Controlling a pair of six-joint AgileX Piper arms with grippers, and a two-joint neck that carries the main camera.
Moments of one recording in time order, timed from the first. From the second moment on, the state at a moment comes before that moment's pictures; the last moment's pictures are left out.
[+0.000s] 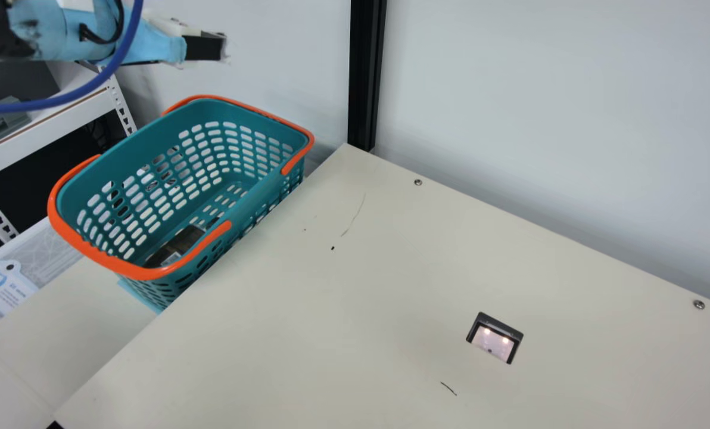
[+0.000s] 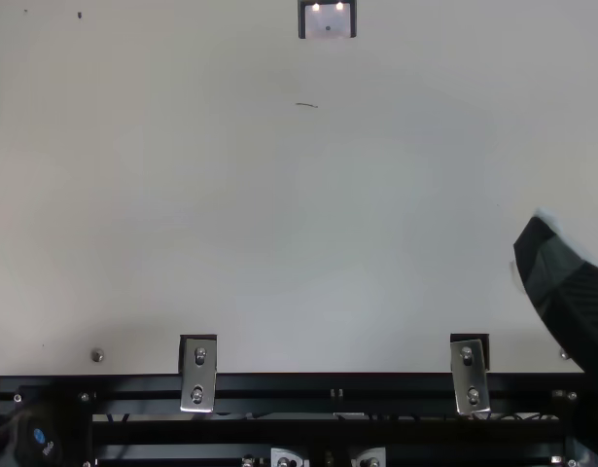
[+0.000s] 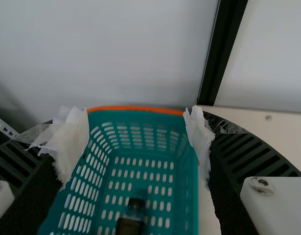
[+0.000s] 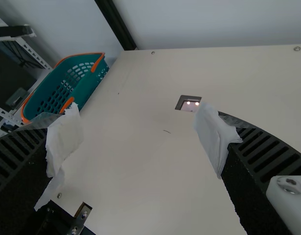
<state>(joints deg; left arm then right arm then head) 30.4 81.6 -73.0 -31.9 36.4 42.7 -6.6 39.9 -53.4 45.9 63.1 -22.5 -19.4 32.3</state>
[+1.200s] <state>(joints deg) 32.2 117.5 -82.8 -14.0 45.9 38.3 -6.6 39.9 -53.4 45.9 63.1 -22.5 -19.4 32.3</state>
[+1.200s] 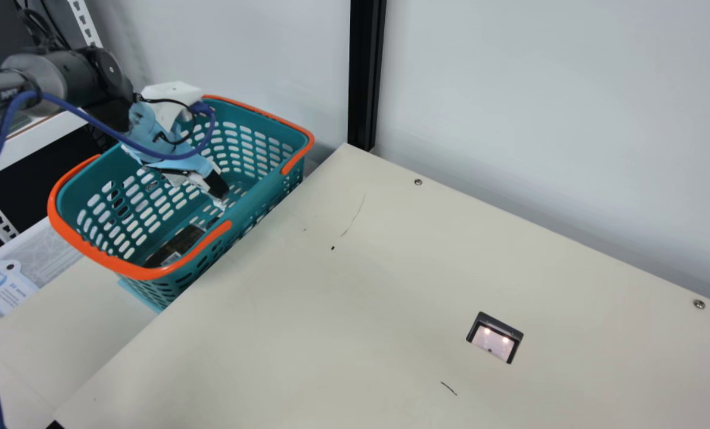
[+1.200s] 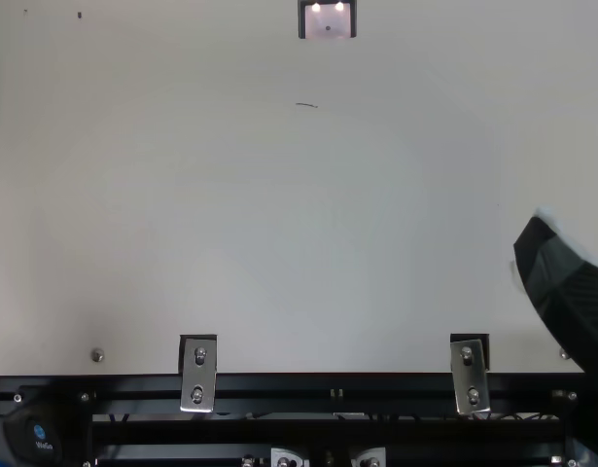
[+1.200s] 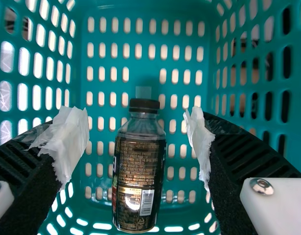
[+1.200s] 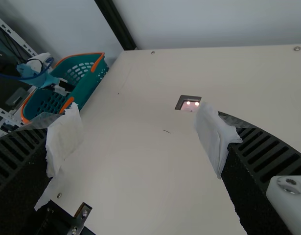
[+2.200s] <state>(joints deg) 31.1 130.3 -81.7 -6.2 41.8 36.9 -6.6 39.9 -53.4 45.9 63.1 -22.5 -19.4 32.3</state>
